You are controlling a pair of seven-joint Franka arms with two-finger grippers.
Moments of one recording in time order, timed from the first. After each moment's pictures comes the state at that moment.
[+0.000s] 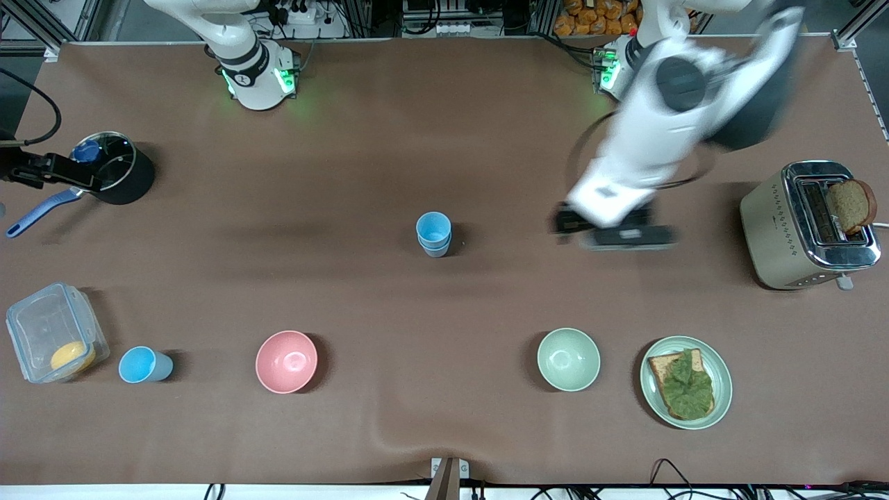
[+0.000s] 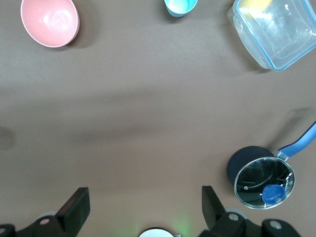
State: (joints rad) left arm -0.29 0.07 -0.11 -1.82 0.06 2.01 -0.43; right arm -0.02 0.06 -0.10 -1.54 0.01 1.45 -0.02
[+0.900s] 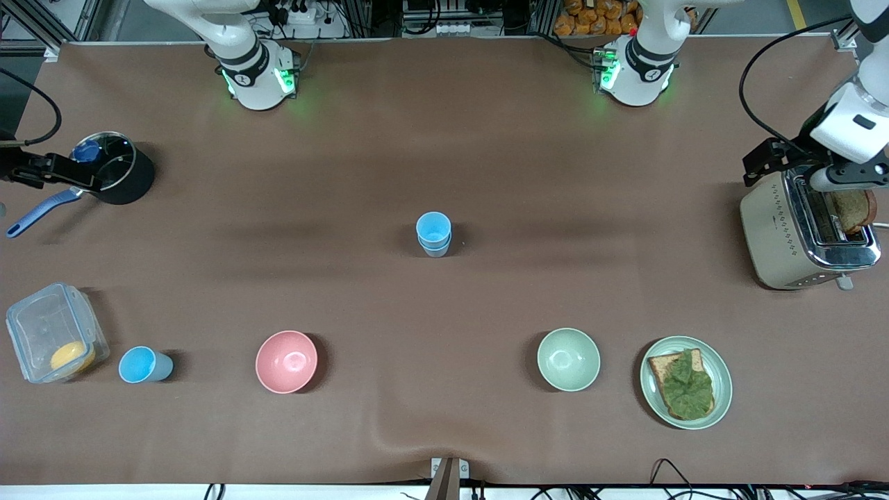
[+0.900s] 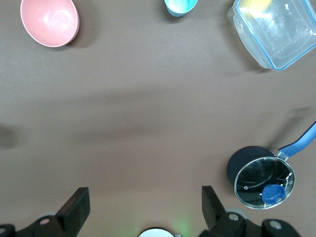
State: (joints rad) left arm -0.08 -0.17 0.06 -1.92 0.05 1.78 -0.06; right arm -0.02 0.06 -0.10 -1.54 0.01 1.45 -0.02
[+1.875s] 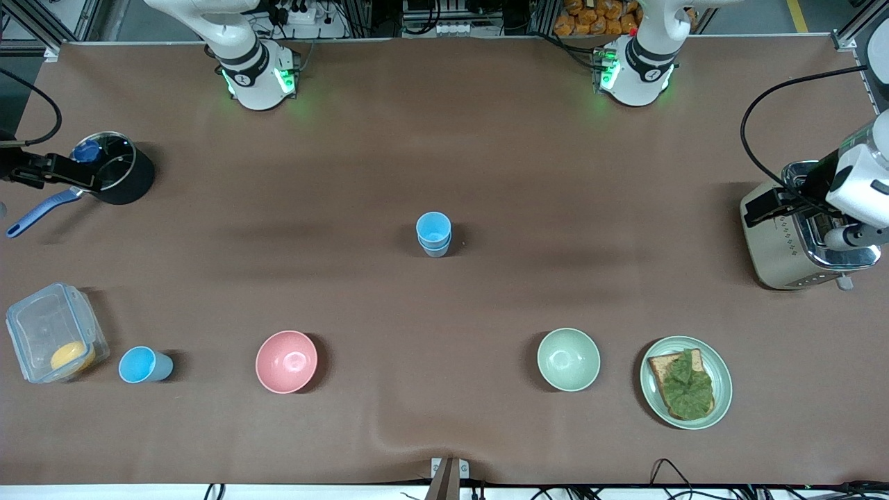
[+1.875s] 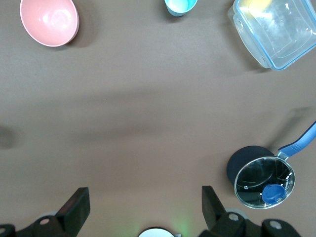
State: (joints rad) left arm -0.08 0.09 0.04 -1.61 0.01 1.66 -0.20; right arm -0.02 0.06 -0.10 -1.55 0.01 1.45 -0.02
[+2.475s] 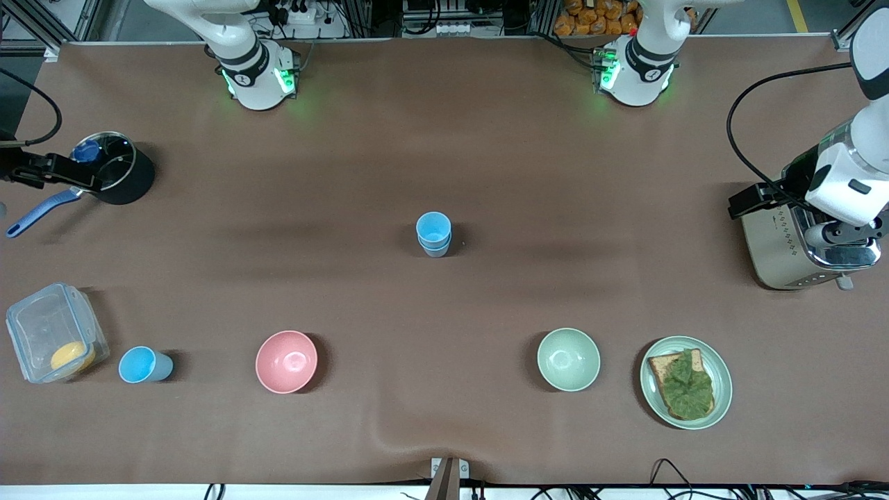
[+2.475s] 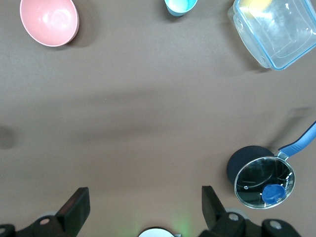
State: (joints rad) left arm -0.08 0.09 0.01 -1.60 0.01 1.60 -0.26; right arm -0.02 0.06 -0.10 -1.55 0.01 1.45 -0.02
